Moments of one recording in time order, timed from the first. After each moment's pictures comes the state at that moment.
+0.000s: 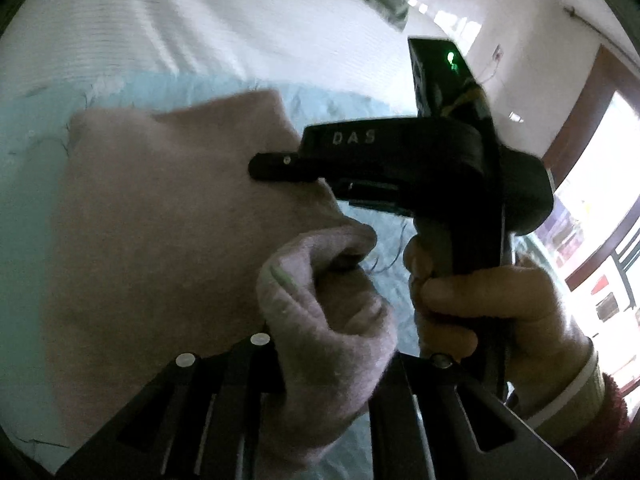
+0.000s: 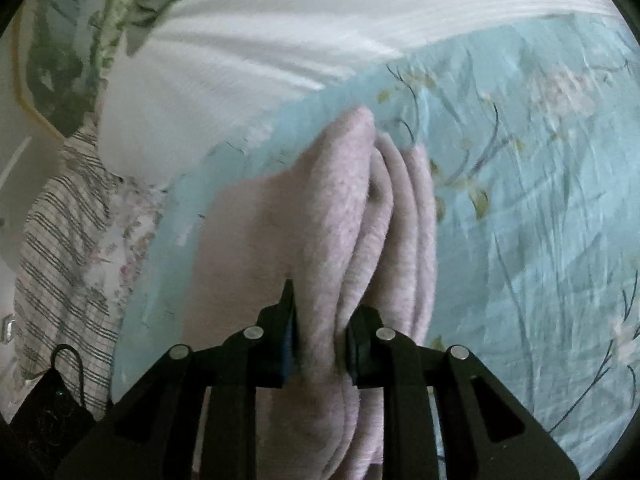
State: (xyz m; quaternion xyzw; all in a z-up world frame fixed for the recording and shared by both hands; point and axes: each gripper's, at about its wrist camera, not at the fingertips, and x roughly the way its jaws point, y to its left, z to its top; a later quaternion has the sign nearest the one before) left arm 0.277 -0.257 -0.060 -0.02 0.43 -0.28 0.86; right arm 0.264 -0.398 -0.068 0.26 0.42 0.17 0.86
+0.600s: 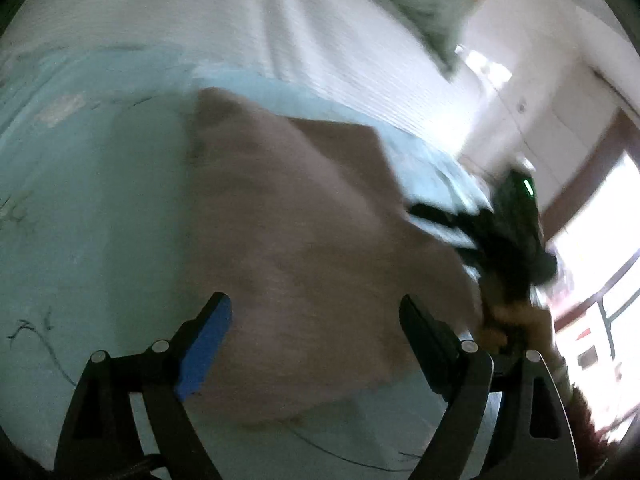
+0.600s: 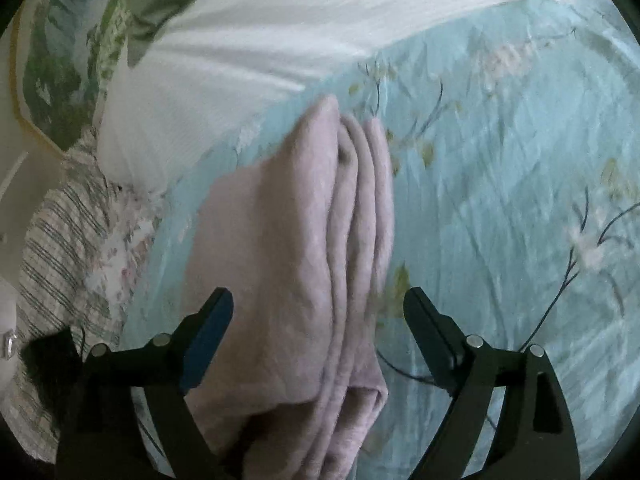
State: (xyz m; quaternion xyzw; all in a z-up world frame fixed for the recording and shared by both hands) left arm 0.257 -0.114 -0.038 -0.12 0.43 -0.24 0.86; right arm 0.212 -0.407 -0.075 0.28 0.41 0.15 0.86
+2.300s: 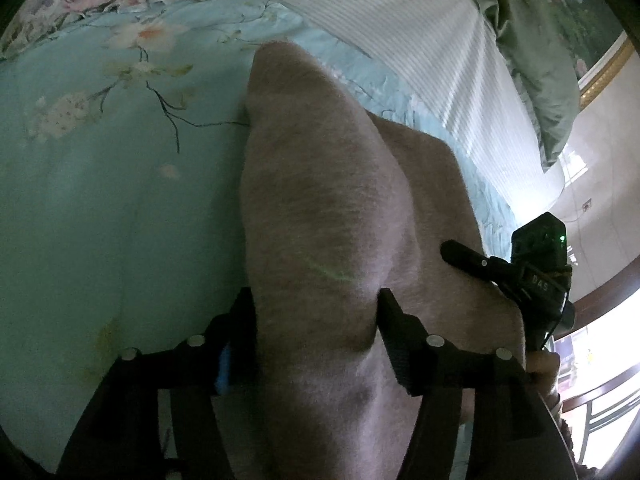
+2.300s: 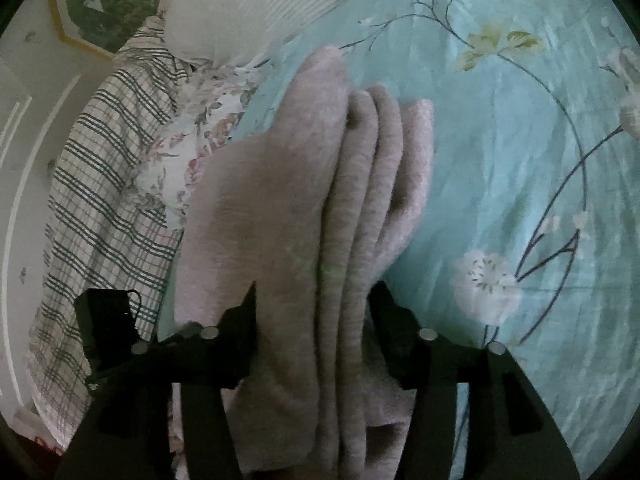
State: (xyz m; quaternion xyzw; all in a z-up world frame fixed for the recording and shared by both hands) left arm 0.189 0.107 -0.084 -0.23 0.43 -0.09 0.87; right arm 0.232 -0.161 -0.106 0.25 0.47 0.32 0.78
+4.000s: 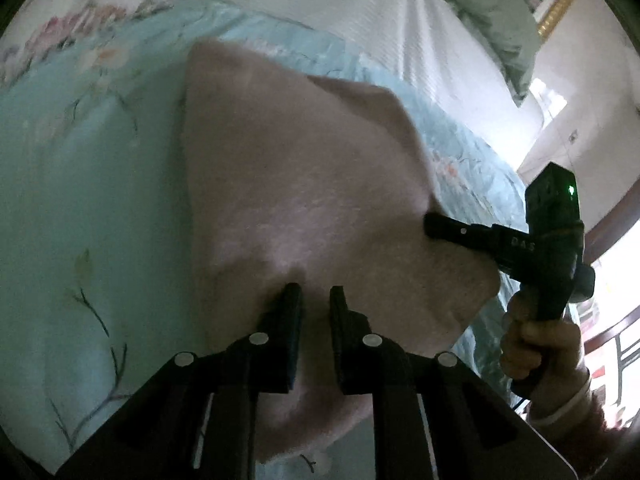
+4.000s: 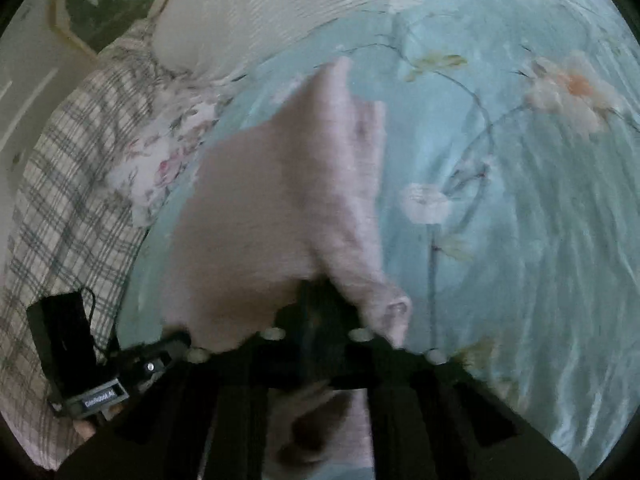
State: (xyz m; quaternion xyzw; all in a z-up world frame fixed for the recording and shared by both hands) left arm 0.143 0.060 -0.082 -0.14 0.44 -0.14 0.87; right arm 0.165 -0.174 -0.112 0.22 0.44 0.23 0.84
